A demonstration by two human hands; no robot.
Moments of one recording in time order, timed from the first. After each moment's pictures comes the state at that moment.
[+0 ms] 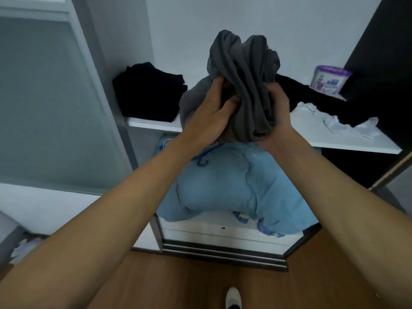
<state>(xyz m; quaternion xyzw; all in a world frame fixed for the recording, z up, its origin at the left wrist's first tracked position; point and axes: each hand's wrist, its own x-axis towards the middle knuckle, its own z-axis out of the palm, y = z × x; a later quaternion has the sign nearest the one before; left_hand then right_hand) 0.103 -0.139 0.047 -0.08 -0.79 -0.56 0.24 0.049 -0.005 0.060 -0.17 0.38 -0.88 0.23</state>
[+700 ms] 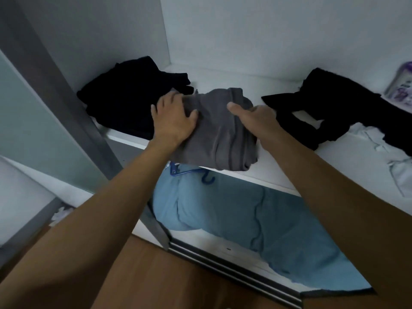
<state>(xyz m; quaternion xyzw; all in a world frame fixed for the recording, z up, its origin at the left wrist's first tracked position) -0.087 -0.241 -0.015 0.33 -0.91 -0.13 0.23 -0.208 -0.073 -0.004 -0.18 0.82 -0.52 0.18</state>
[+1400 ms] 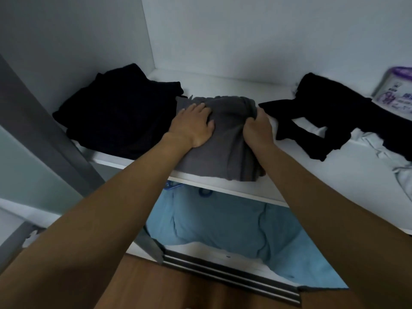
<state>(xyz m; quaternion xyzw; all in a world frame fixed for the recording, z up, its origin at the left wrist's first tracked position) -0.156 -0.288 -0.025 0.13 -0.99 -0.07 0.05 -0.231 -0.124 -0.030 -0.12 0.83 -0.54 0.05</state>
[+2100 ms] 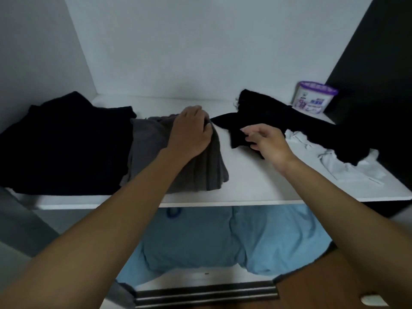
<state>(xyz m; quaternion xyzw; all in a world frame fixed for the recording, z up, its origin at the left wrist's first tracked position) -0.181 -0.215 0.005 -0.01 -0.95 -0.22 0.24 -0.228 -0.001 -0.003 -0.12 0.81 -0.57 0.01</state>
